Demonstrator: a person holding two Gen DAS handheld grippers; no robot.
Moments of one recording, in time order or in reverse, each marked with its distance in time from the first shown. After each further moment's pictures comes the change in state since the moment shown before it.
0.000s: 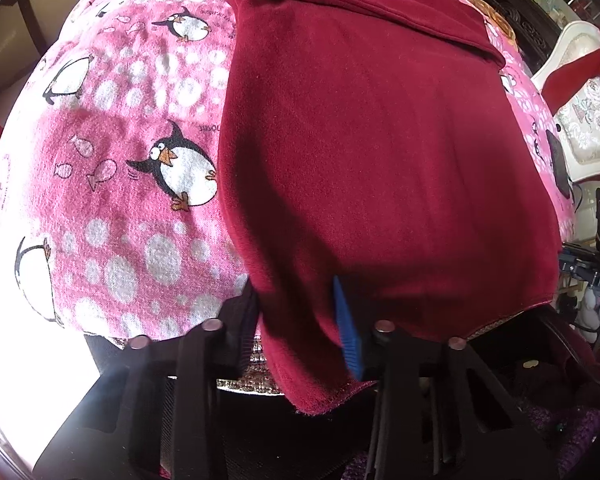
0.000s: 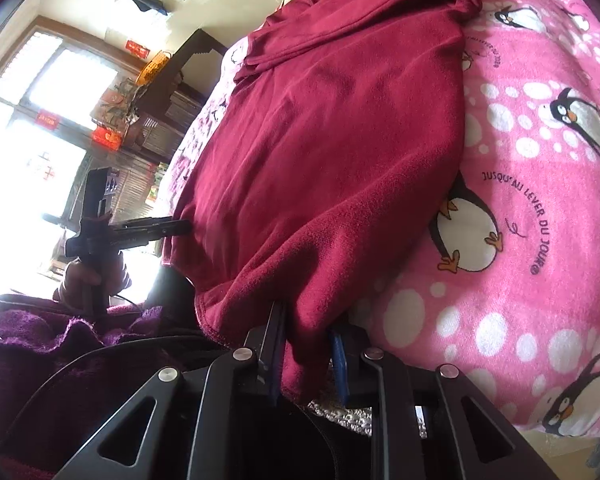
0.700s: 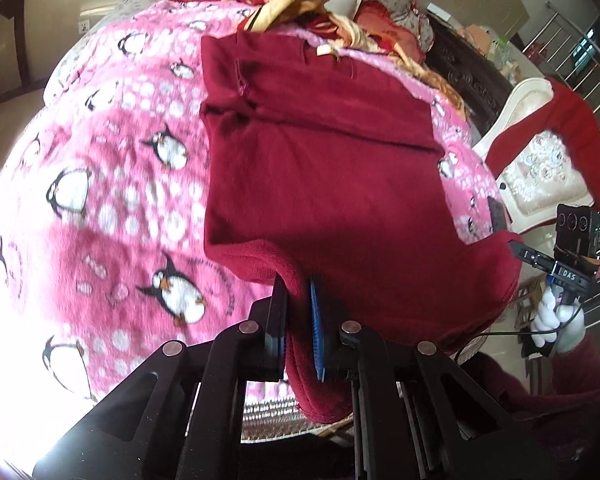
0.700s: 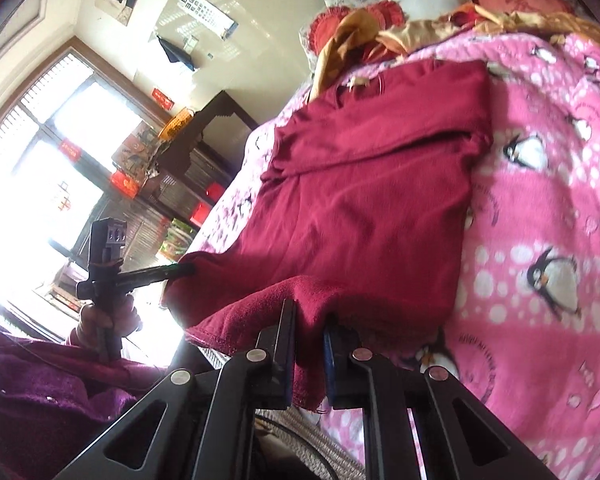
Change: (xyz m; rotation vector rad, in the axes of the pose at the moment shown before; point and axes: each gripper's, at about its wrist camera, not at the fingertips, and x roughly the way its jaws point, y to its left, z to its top) left arm -0.074 0.012 0.044 0.001 -0.246 -0.180; right arm -0.063 0.022 0.050 -0.089 -0.271 0.001
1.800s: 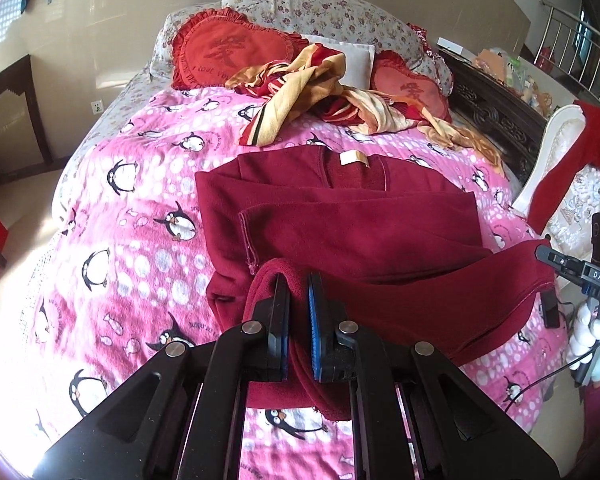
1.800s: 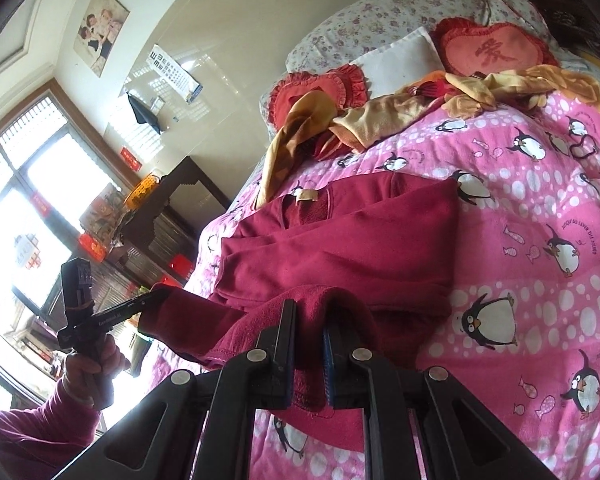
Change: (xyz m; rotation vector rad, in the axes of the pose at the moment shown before) left arm 0.041 -0.013 0.129 0.098 -0.210 0.175; right arm 0.005 -0.047 0.123 0.044 -0.206 -0.118
